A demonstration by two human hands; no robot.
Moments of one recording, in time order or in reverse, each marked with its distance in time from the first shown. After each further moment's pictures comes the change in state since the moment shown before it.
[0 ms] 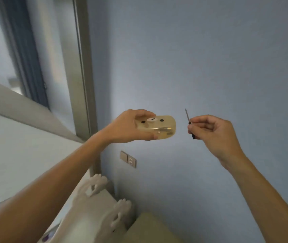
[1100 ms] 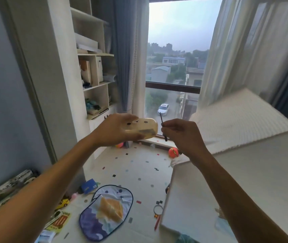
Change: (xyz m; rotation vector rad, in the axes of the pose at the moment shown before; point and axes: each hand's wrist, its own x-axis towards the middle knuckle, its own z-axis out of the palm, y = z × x) left_hand -0.746 -0.188 -0.527 0.606 0.771 -0.899; right_hand -0.354 -0.337 0.838 0.450 -1.160 -0.369
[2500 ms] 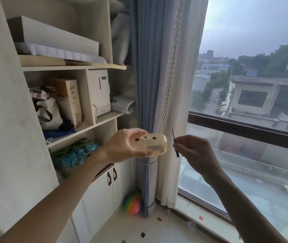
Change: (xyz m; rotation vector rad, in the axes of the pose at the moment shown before) left_hand 0.811 -0.618 -0.002 -0.040 0.085 -0.172; right_hand 0.968 0.359 0.321 0.061 -0.178 -0.152
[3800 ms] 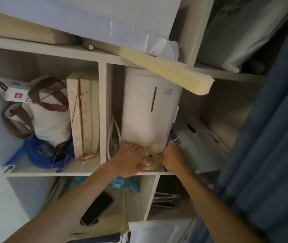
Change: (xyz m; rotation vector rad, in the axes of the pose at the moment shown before) left_hand 0.331 -0.446 -0.081 0.798 0.121 -0.837; right_hand 0.575 0.205 0.489 -0.439 -0.815 -0.383
